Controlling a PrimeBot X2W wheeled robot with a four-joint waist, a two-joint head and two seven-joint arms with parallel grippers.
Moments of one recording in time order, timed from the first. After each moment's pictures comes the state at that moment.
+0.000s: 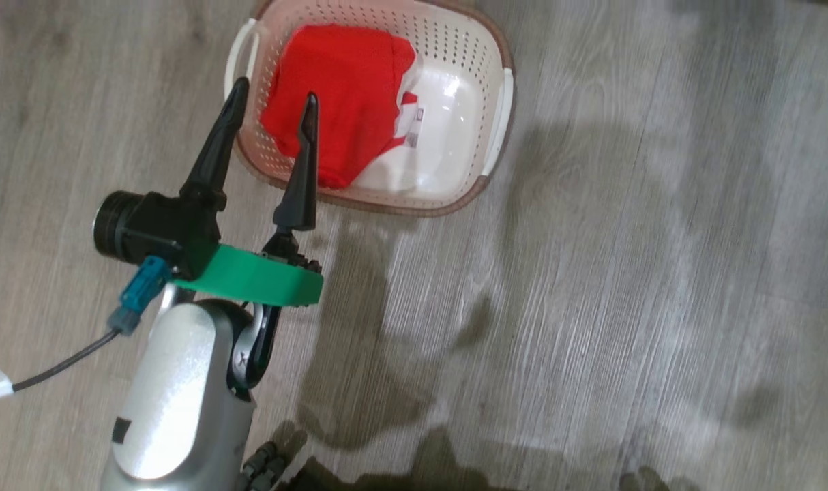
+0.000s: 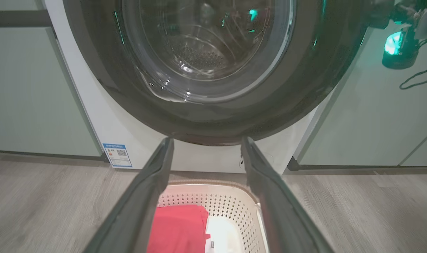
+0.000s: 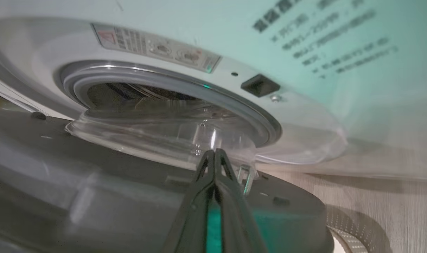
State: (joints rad) left arm -0.38 0.04 -0.22 0.02 -0.19 0.00 -0.25; right arm -1.52 -0.19 -0.03 1.03 1.05 0.13 0.57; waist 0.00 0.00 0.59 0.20
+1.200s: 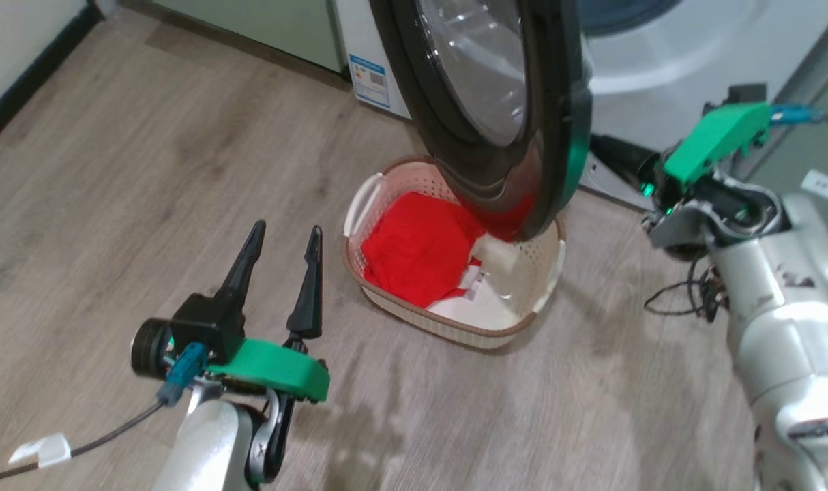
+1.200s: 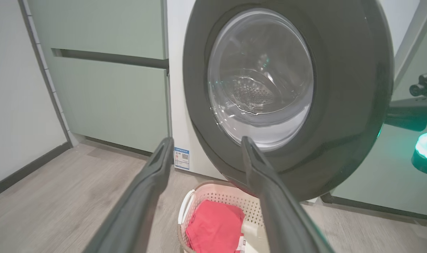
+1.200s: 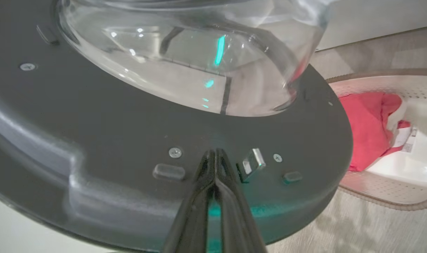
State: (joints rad) left arm -0.17 0.04 -0.25 0.11 -0.21 0.07 -0.26; right arm -0.85 -0.12 0.03 0.92 1.28 0.13 0.66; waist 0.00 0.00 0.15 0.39
